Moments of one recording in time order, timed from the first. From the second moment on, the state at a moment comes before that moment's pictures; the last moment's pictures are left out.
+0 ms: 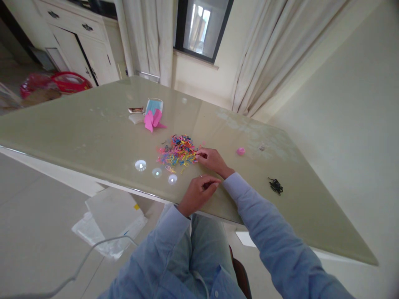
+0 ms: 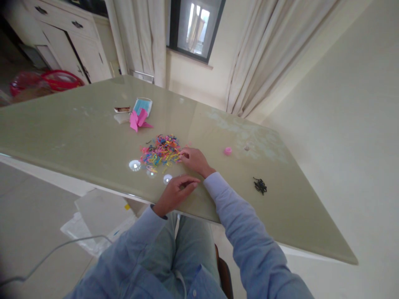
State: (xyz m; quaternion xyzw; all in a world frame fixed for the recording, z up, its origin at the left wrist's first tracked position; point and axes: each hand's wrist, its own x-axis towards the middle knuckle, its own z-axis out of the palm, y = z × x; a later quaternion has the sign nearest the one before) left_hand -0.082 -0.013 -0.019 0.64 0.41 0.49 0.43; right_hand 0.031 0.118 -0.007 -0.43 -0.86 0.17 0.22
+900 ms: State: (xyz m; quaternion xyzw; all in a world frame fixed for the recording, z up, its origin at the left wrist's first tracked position) left_hand -0.083 -0.012 -0.022 0.64 0.41 0.49 0.42; right_hand 0.031 0.121 -0.001 -0.41 -0.85 0.20 0.26
